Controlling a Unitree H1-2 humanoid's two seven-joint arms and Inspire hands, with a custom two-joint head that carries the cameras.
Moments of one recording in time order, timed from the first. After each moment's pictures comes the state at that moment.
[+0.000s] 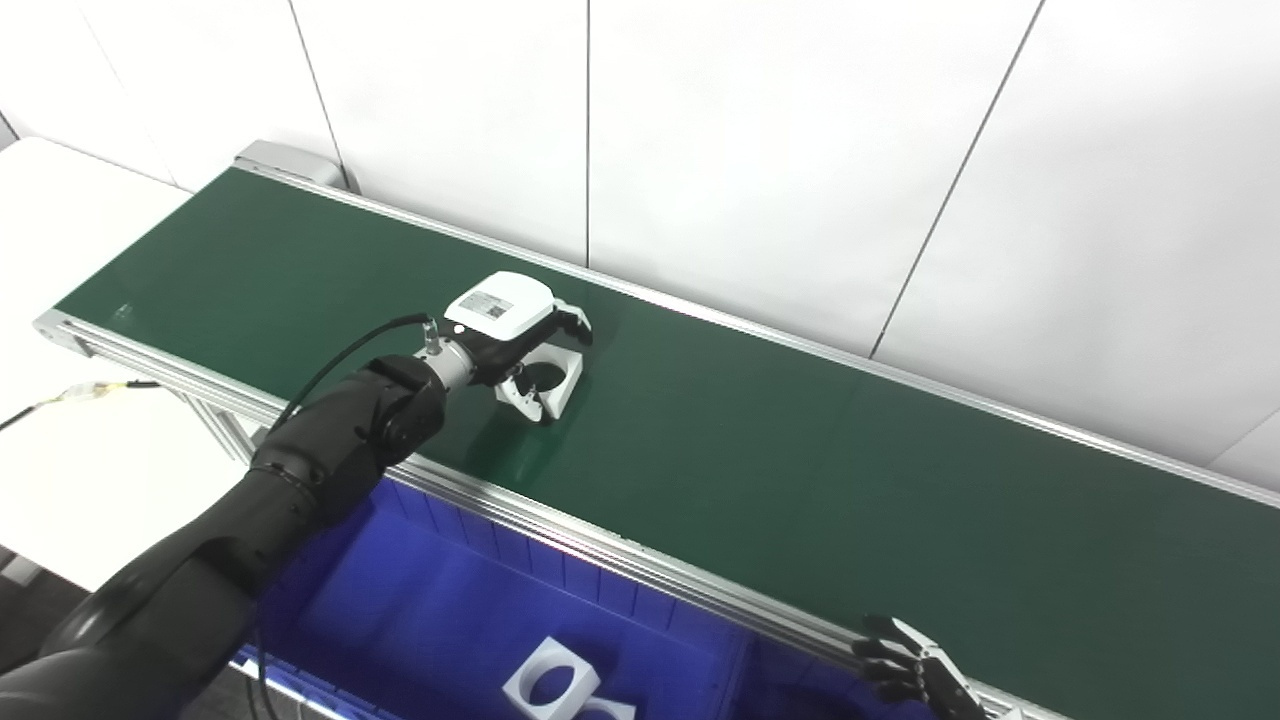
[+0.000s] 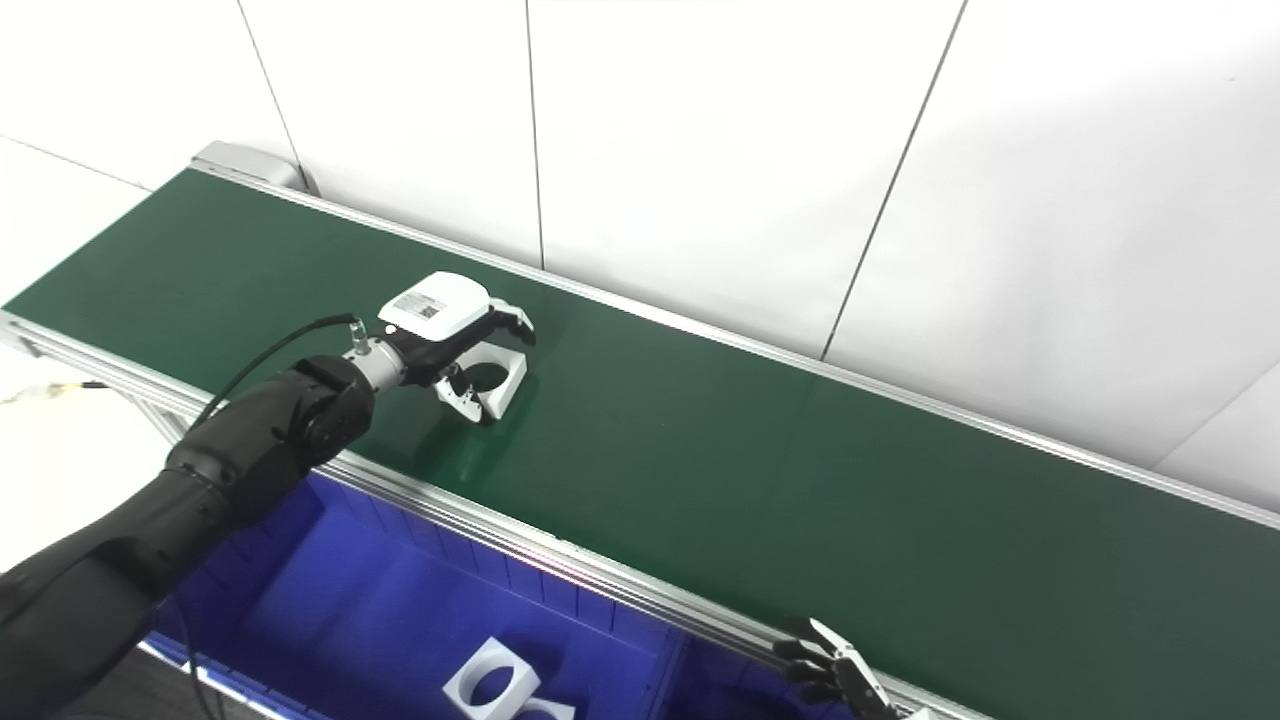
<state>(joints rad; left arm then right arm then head) -0.55 0.44 -0.42 0.67 0.86 -0.26 0.08 0.44 -0.14 0.16 -0.16 -0.40 -0.36 -0.06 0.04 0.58</state>
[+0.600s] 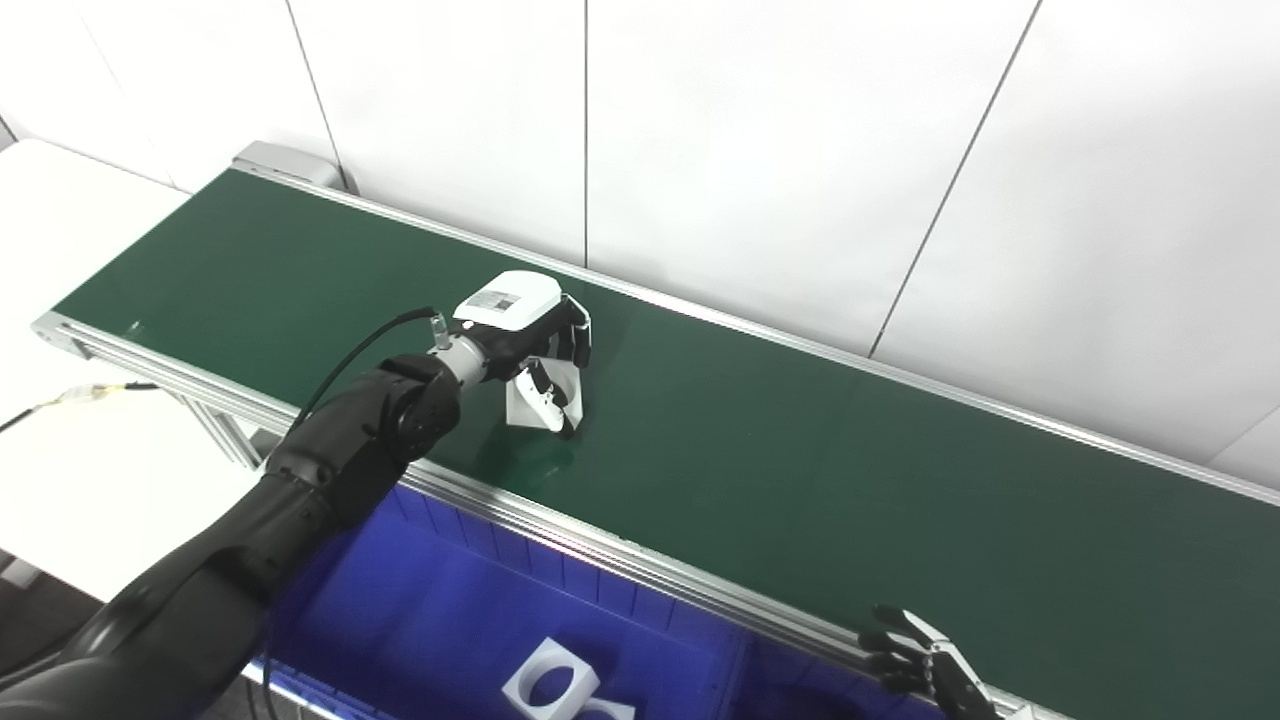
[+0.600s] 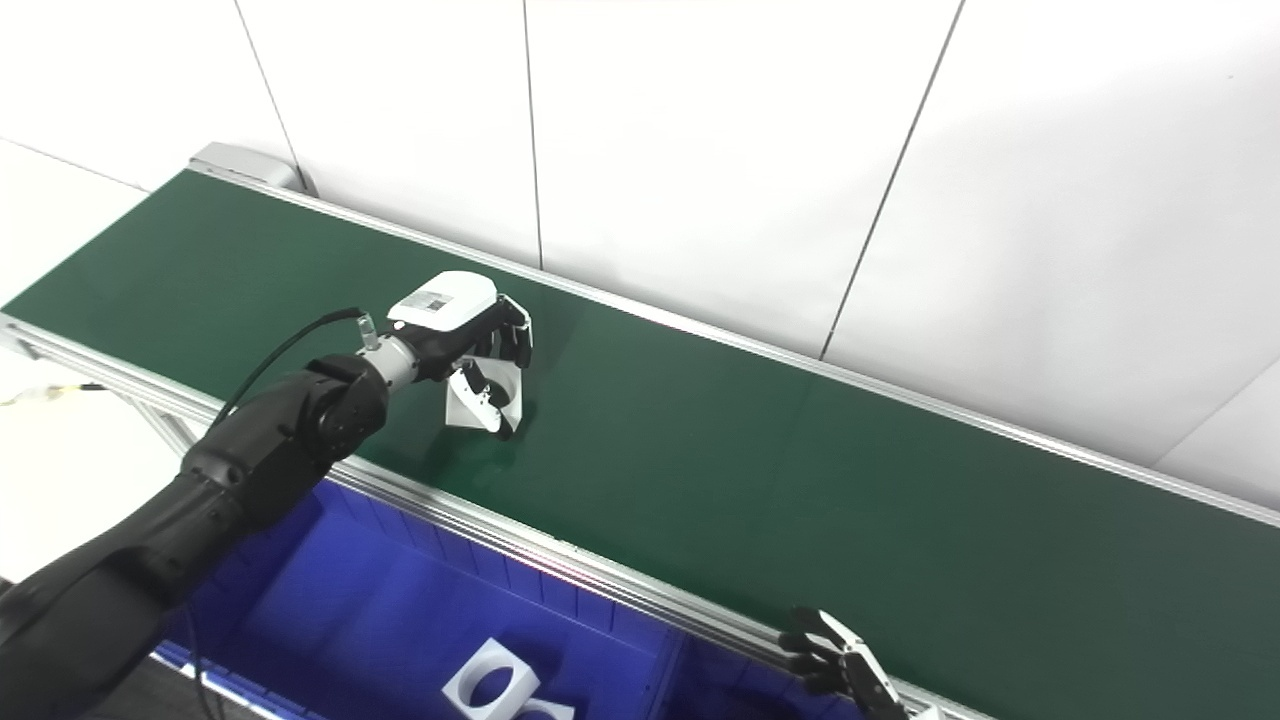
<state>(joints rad) -0.50 0.42 -0.35 0.52 0.71 -0.22 -0.01 0.45 -0.12 0.15 -0.19 -0.39 -0.37 -0.06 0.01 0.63</state>
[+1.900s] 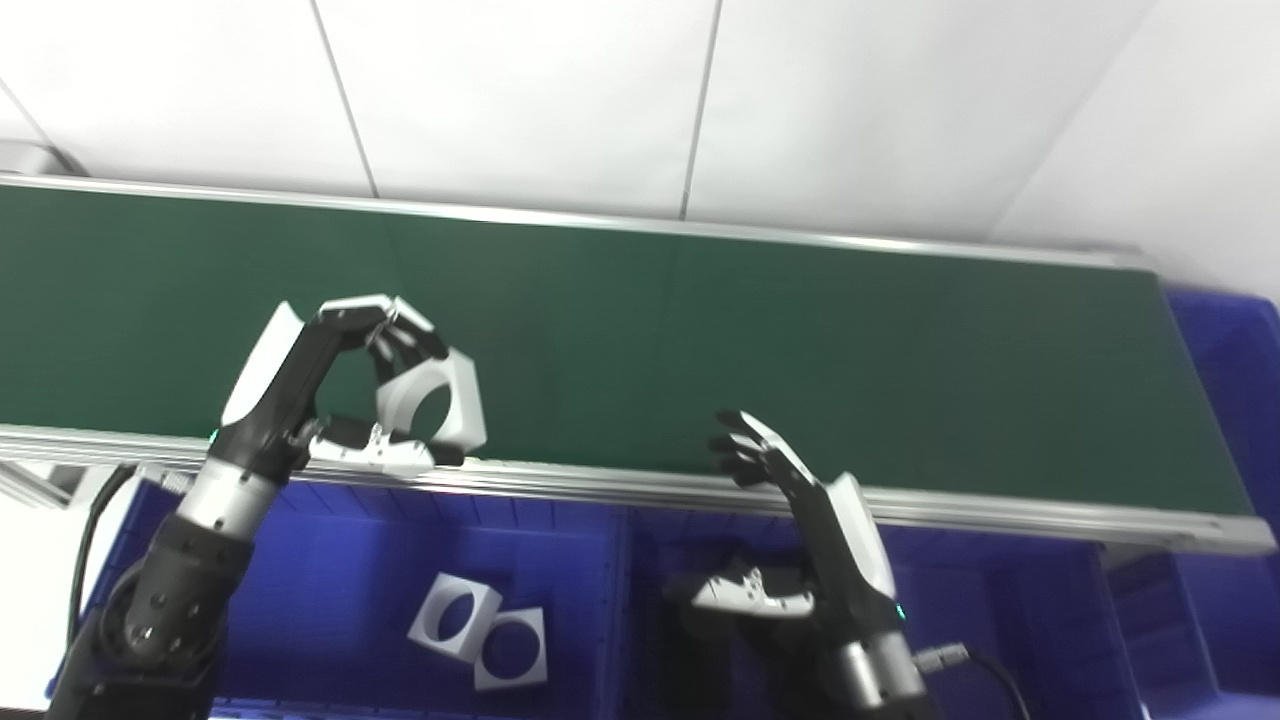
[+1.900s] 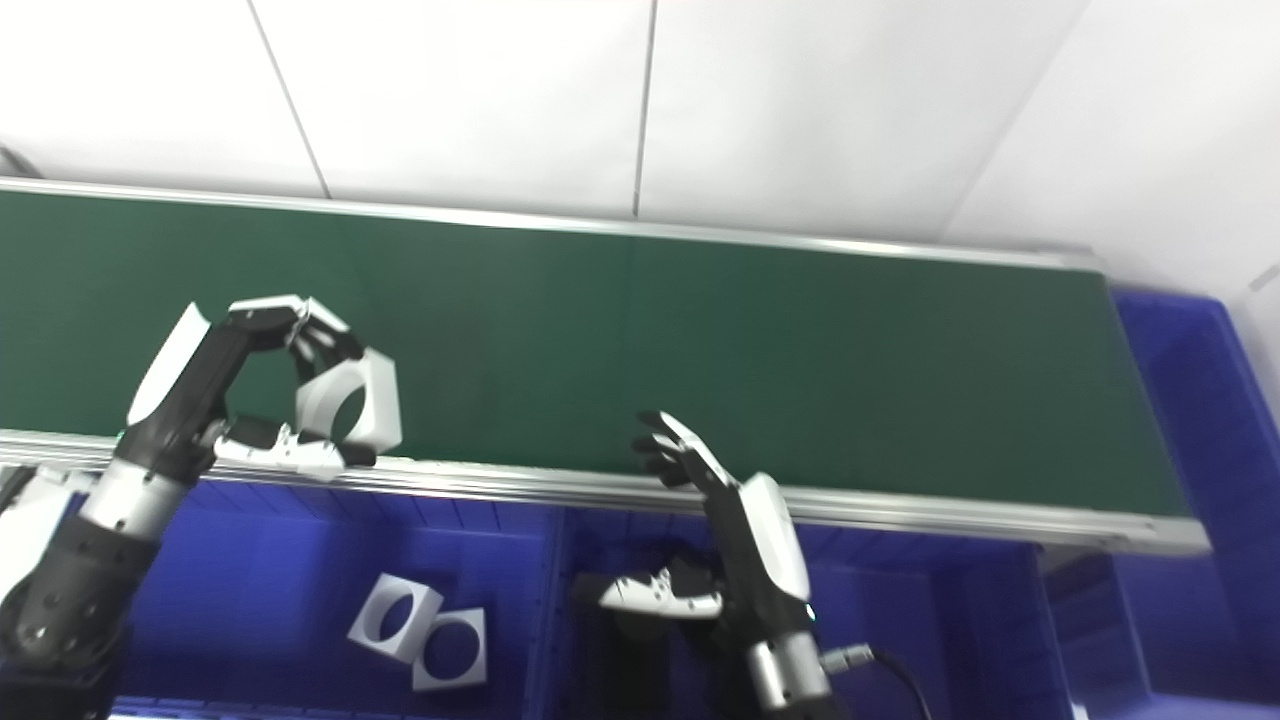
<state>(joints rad) -0.01 0.33 -0.17 -0.06 0.21 -0.35 -0.18 0.43 -0.02 0.17 -0.28 -0.52 -0.21 -0.05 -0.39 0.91</state>
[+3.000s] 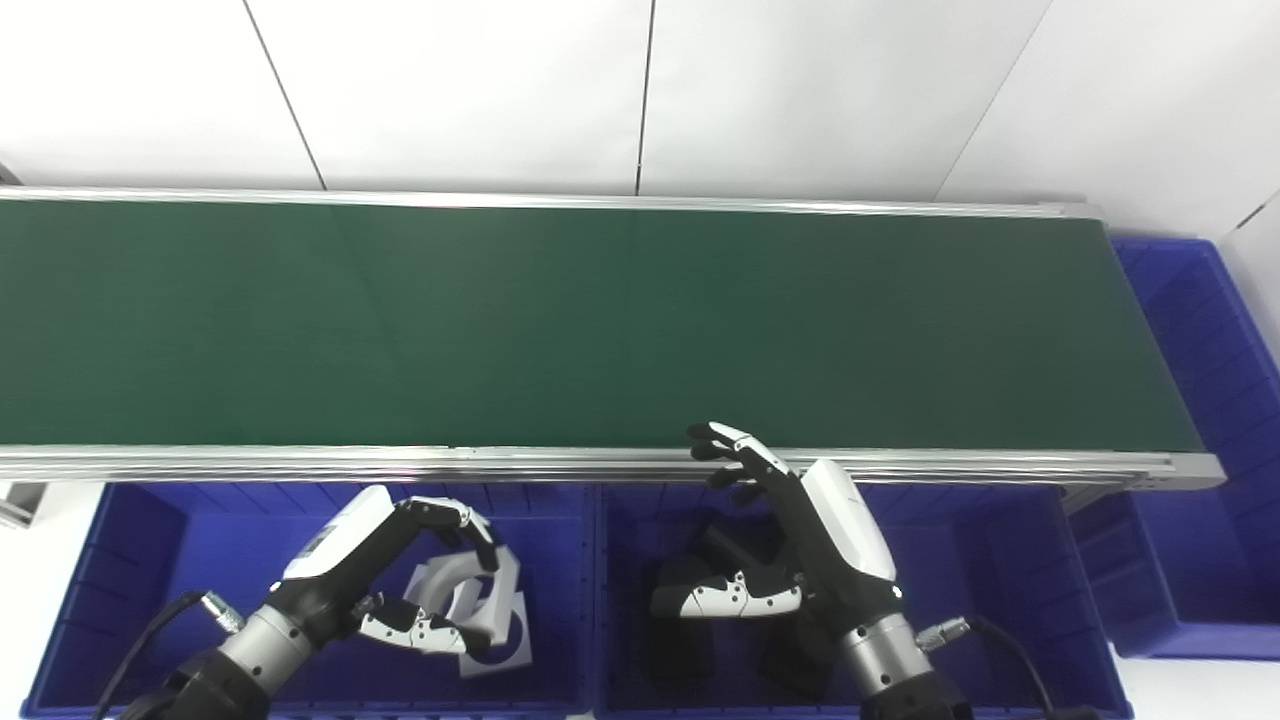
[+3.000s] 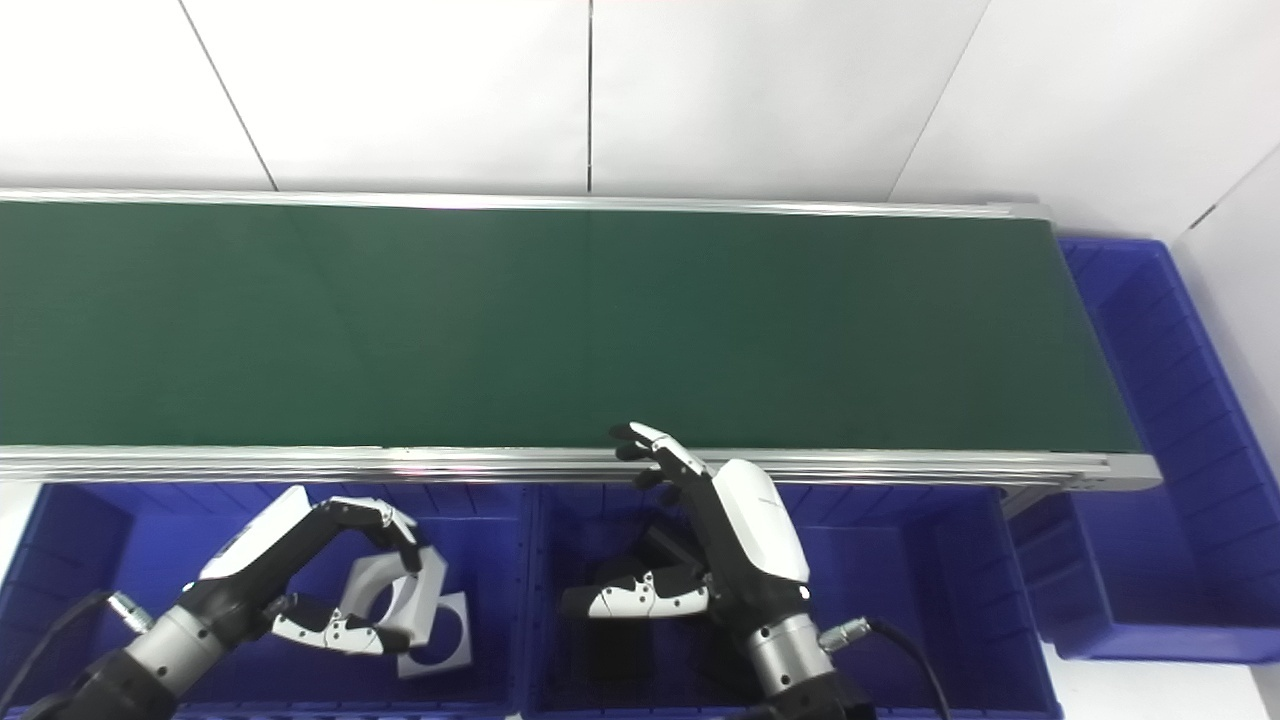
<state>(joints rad) 0.11 0.41 -0.32 -0.06 0.32 -0.29 -0.41 0.53 -0.07 0.19 -0.44 -0.65 -0.04 0.03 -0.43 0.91</state>
